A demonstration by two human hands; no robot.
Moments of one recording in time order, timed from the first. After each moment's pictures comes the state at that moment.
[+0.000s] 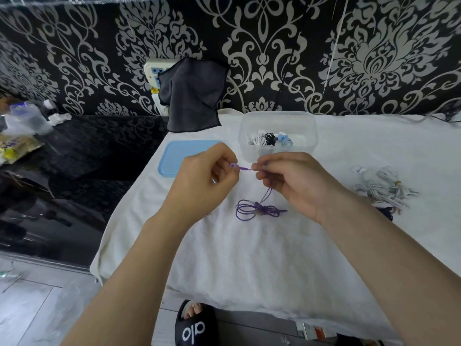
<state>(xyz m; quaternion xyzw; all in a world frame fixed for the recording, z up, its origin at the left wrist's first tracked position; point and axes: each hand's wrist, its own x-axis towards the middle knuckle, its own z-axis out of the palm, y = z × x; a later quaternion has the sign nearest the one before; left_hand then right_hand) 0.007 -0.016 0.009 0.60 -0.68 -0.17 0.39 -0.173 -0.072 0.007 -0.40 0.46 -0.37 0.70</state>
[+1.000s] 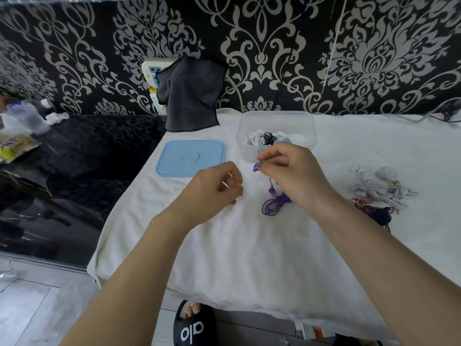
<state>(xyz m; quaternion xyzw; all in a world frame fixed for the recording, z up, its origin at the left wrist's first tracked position) 0.007 -0.024 -0.011 0.64 -0.65 -0.32 0.26 -0.179 -0.074 0.000 -0.61 0.52 -0.35 0.48</state>
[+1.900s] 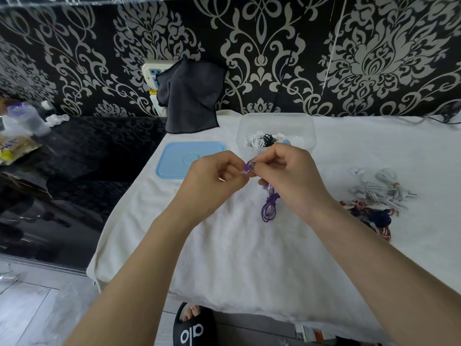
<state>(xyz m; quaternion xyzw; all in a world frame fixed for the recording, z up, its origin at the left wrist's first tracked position) -0.007 -0.022 0.014 0.63 -0.60 -0.33 0.37 -0.172 -0.066 0.002 -0.60 0.46 -0.40 0.51</state>
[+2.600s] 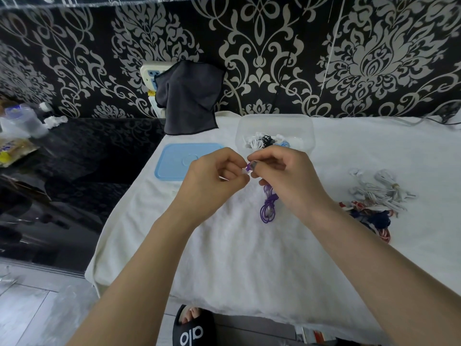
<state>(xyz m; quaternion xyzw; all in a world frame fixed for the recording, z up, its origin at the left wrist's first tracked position) -0.009 -0.027 0.013 0.63 -0.59 -0.32 0.39 -0.171 -0.069 0.001 -0.61 0.46 -0.40 0.50</state>
